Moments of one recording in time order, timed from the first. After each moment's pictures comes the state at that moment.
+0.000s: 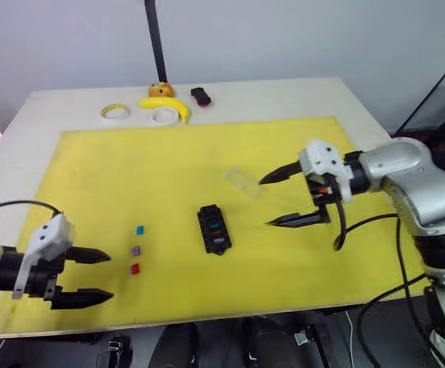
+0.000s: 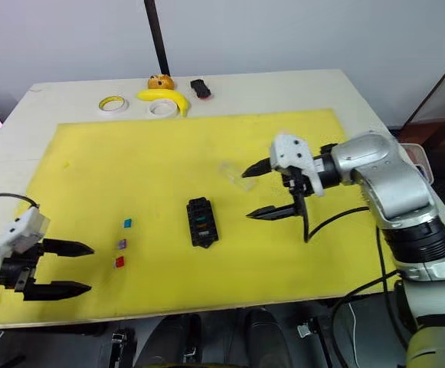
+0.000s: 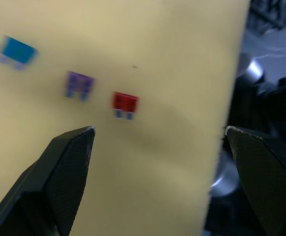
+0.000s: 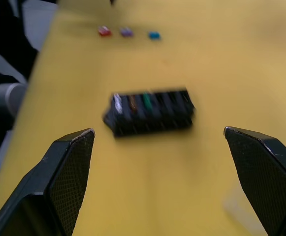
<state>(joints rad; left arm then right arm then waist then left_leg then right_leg) 0.24 1.10 0.38 -0.31 -0.58 0.65 -1.43 -0.74 -0.80 0.21 -0.24 0.40 0.54 1.40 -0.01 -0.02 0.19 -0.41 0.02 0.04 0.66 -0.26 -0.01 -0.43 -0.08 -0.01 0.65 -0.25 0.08</state>
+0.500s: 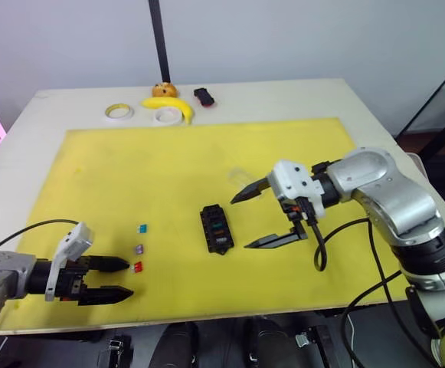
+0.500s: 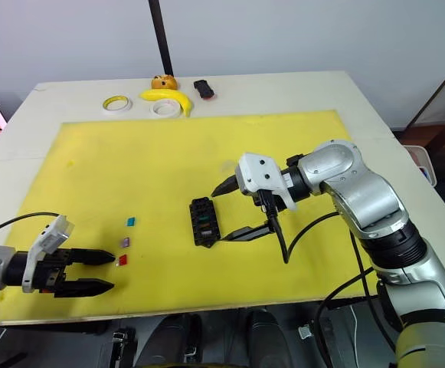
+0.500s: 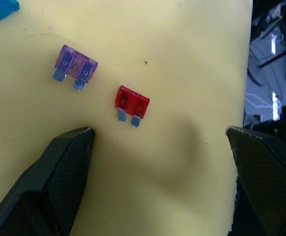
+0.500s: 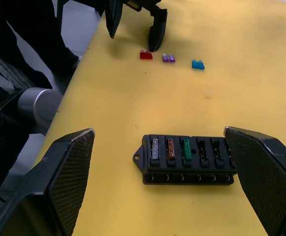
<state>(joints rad) 0.07 0.97 0.20 -0.13 -0.58 0.67 -1.39 -0.75 -0.76 0.27 -0.31 0.39 0.56 1.38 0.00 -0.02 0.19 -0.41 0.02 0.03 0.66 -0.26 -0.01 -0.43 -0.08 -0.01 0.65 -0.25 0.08</state>
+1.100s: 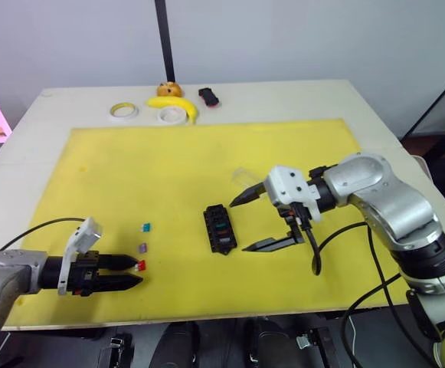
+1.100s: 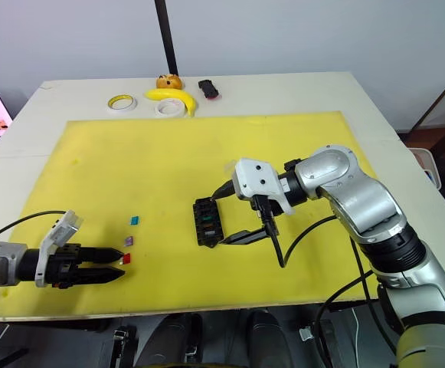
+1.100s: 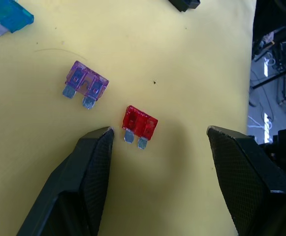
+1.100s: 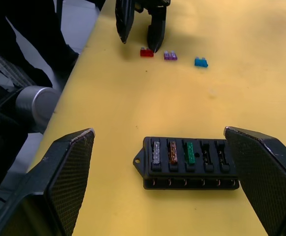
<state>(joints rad) 0.03 0.95 0.17 -0.12 -0.62 0.74 -1.37 -0.74 -0.76 0.29 -0.33 0.39 0.57 1.34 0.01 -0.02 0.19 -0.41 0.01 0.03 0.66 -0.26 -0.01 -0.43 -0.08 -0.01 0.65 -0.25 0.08</state>
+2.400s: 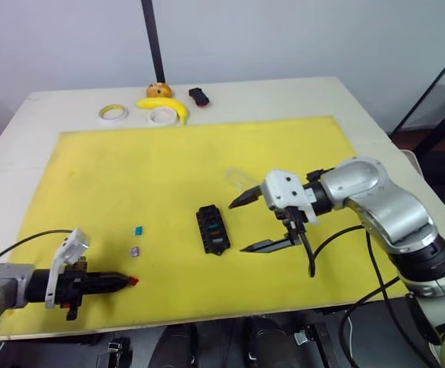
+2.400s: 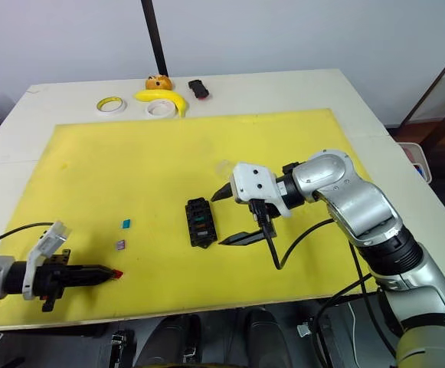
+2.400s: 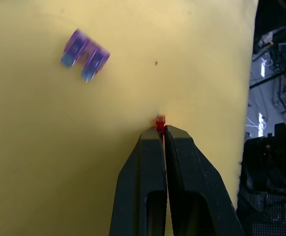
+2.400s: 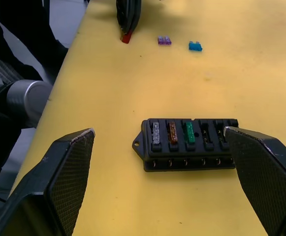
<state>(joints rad) 0.17 0.98 0.24 -0.10 -0.64 0.68 -1.36 -0.72 -0.76 0.31 -0.33 0.36 0.56 1.32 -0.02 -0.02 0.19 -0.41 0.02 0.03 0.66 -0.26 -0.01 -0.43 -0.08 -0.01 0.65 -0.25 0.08</state>
